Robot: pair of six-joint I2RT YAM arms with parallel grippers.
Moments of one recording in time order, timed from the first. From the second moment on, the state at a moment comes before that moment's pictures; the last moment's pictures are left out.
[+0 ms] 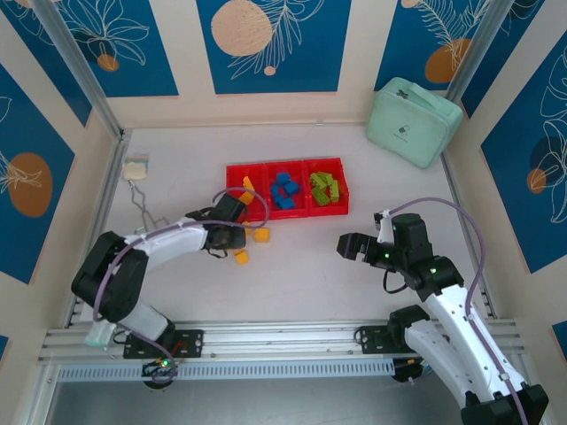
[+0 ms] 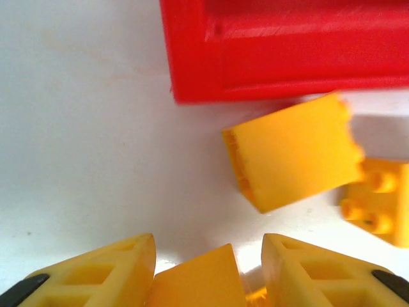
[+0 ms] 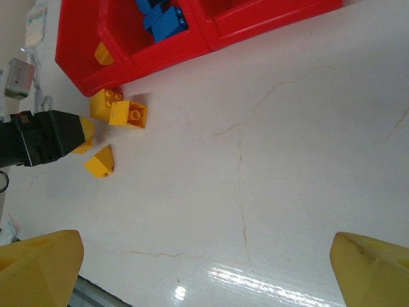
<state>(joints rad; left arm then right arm) -0.59 1.53 0.87 -0.49 -0.14 -0.60 0.28 0.64 0.61 -0.74 -0.36 0.54</state>
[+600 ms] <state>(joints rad) -0.54 1.92 1.48 -0.63 -0.17 -0.49 0.28 0.53 0.61 -0.74 -0.46 0.52</state>
